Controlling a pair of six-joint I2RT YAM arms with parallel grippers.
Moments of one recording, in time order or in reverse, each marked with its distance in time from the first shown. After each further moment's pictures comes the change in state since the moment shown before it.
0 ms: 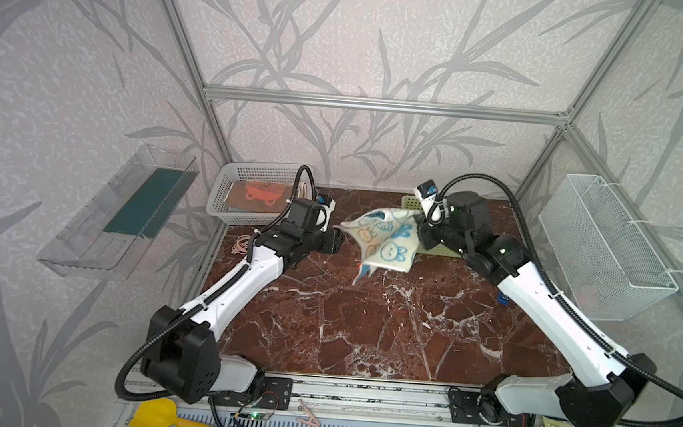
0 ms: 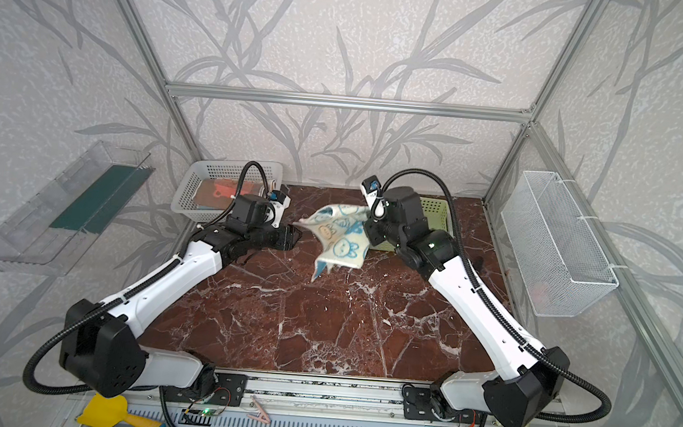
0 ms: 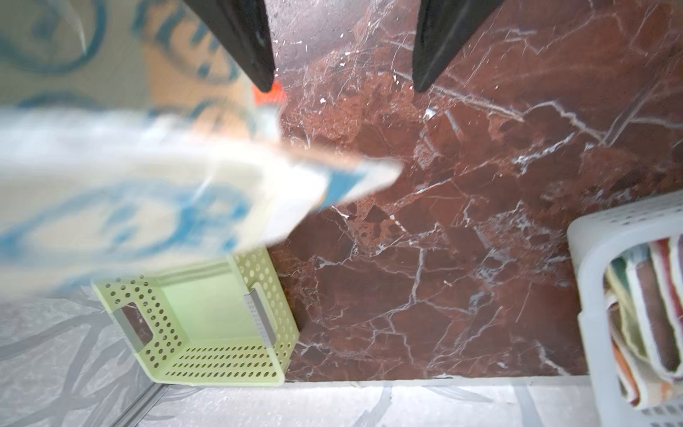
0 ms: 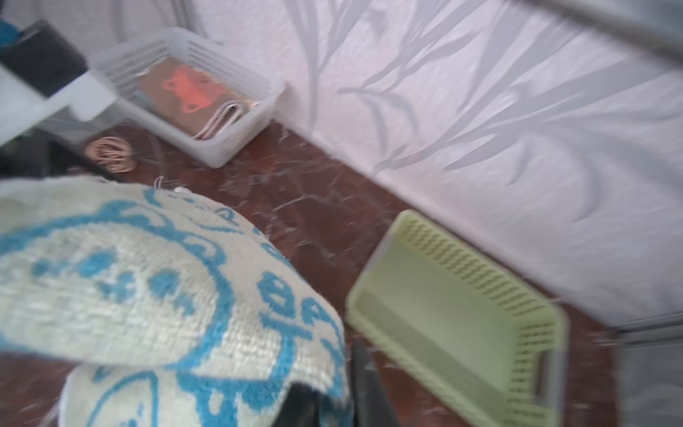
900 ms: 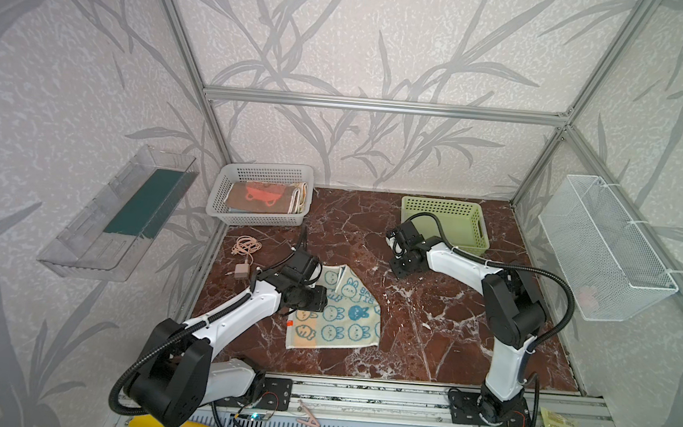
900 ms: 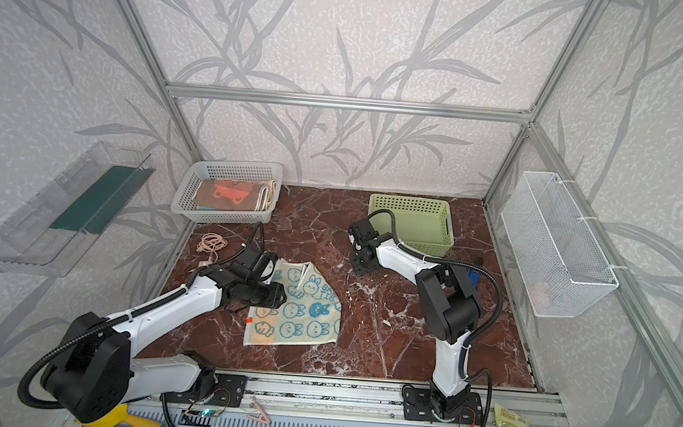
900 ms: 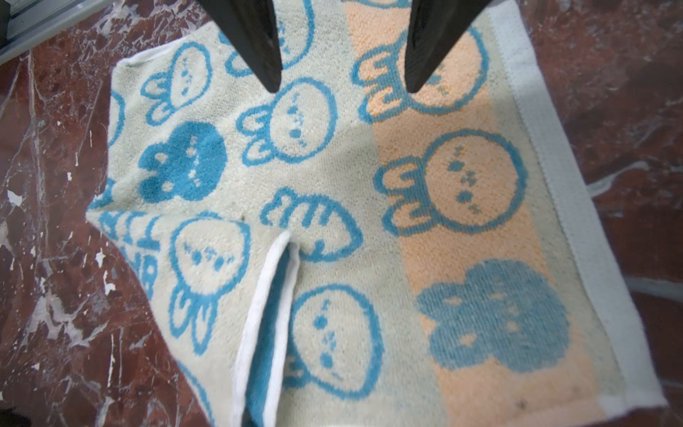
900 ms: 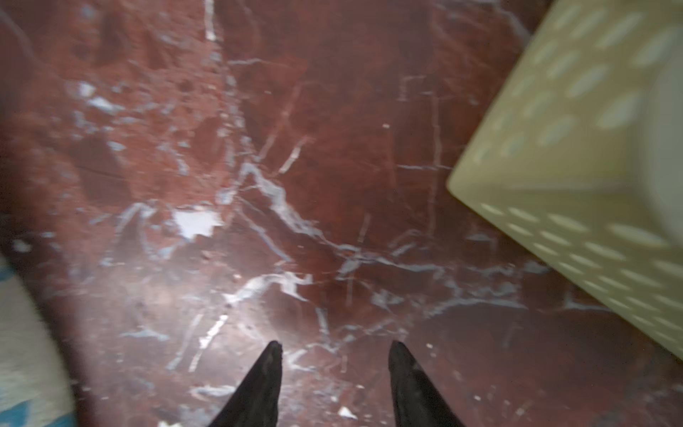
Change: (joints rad) left arm -0.062 -0.113 -0.409 -0.143 0.023 -0.153; right arm -0.064 0.586 -0.005 -0.001 0.113 0.088
